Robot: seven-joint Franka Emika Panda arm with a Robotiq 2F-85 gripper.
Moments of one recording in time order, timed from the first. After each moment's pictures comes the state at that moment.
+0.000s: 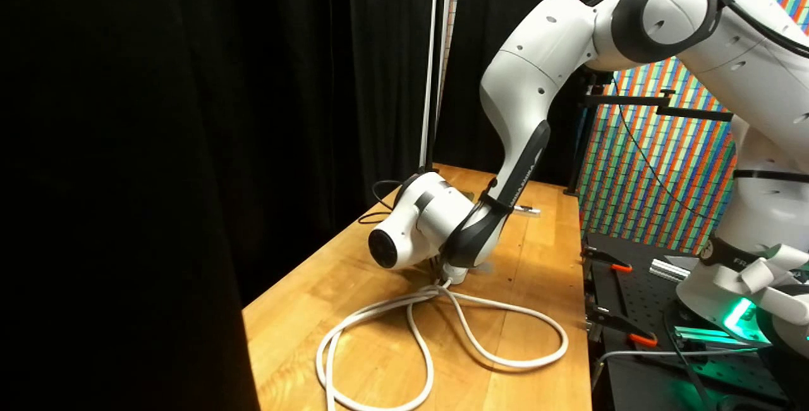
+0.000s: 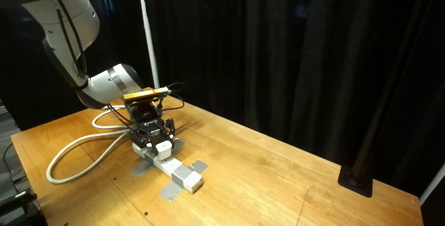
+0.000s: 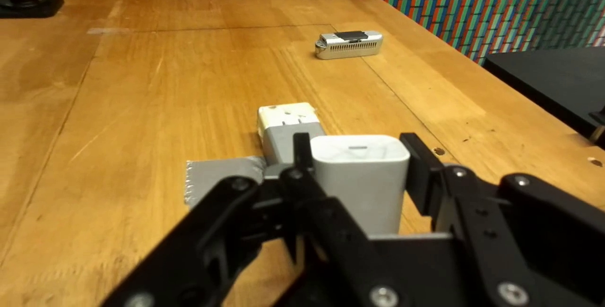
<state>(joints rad) 0.22 0.91 0.20 -1.70 -1.04 1.40 -0.42</state>
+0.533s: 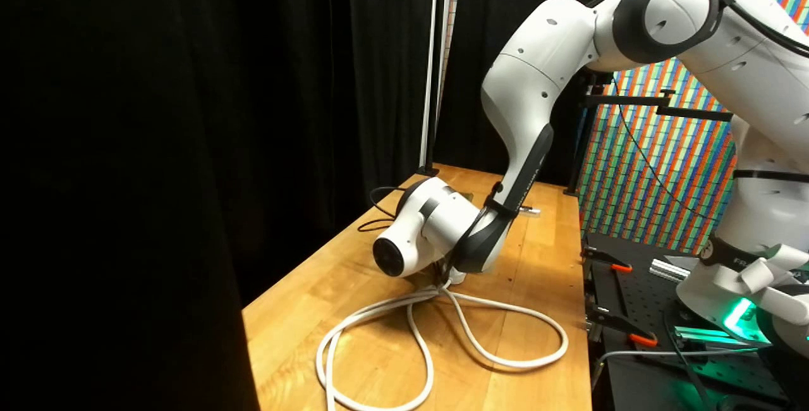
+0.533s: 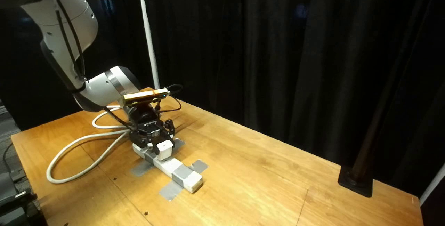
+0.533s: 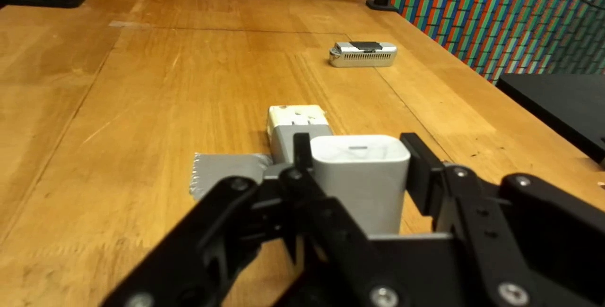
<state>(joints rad) 0.23 0.91 0.21 -1.72 -1.09 1.40 -0.46</state>
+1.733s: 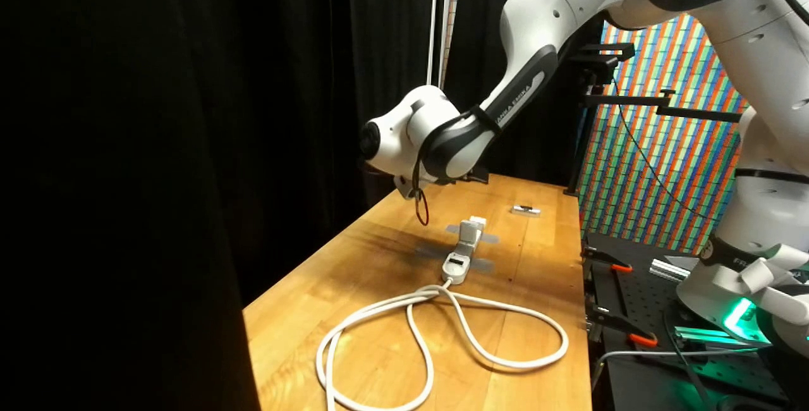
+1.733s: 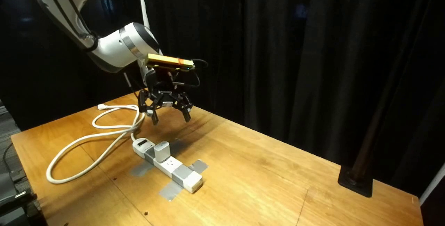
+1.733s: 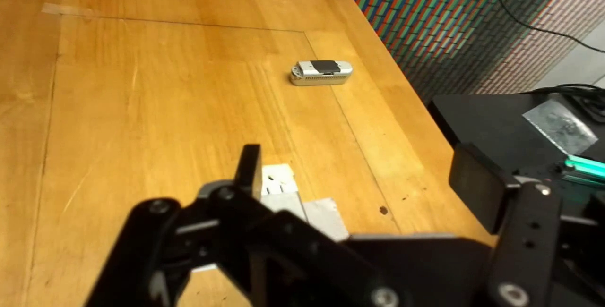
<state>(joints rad) 0.07 0.67 0.23 -1.71 -0.90 1.42 -0.84</state>
